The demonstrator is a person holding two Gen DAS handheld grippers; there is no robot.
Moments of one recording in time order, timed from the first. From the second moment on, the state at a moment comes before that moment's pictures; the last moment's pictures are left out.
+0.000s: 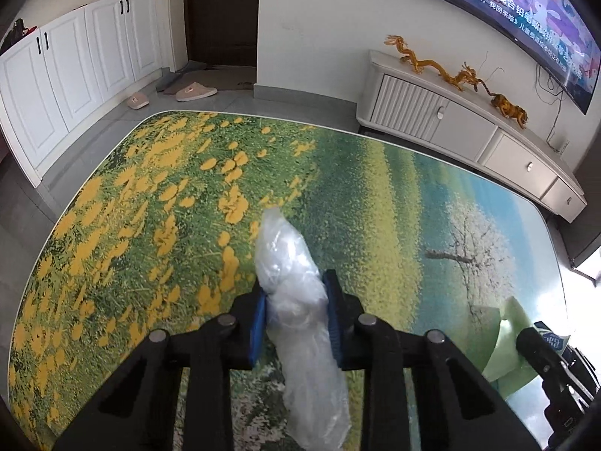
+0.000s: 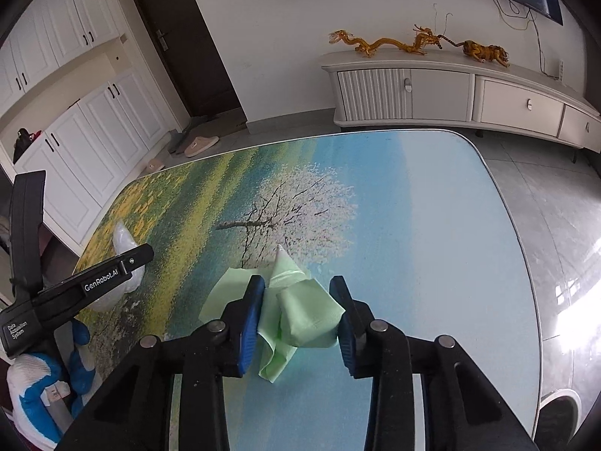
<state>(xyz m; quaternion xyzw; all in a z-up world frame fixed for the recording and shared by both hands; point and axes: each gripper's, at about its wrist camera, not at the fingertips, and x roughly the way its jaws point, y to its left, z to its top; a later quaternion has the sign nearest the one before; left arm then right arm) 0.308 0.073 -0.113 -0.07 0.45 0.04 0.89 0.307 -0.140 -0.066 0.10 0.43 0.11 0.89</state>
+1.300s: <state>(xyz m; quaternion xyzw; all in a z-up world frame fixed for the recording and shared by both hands) 0.074 0.023 0.060 -0.10 0.30 -0.19 0.93 0.065 -0.184 0.079 0.16 0.27 0.05 0.95</state>
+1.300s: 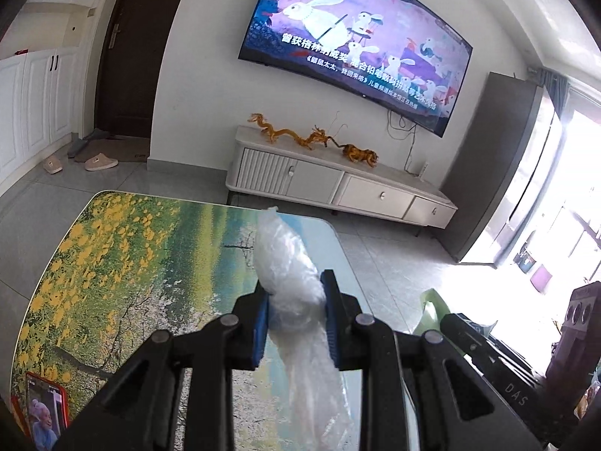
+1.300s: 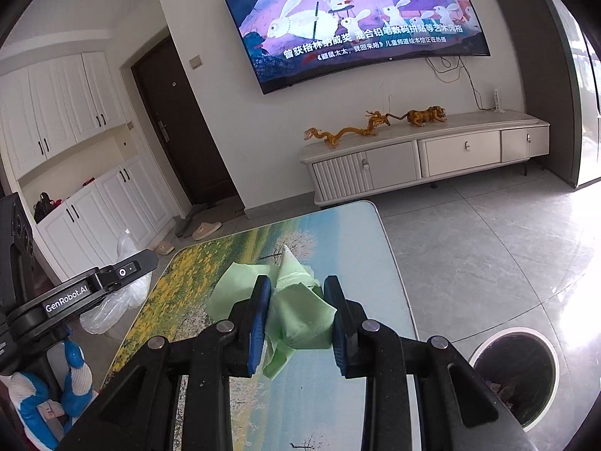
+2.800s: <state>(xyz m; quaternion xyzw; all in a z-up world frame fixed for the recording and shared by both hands) 0.094 -0.374 -0.105 0.04 0.50 -0.43 0.75 0.014 -0.467 -0.120 0.30 0.40 -0.27 0.83</state>
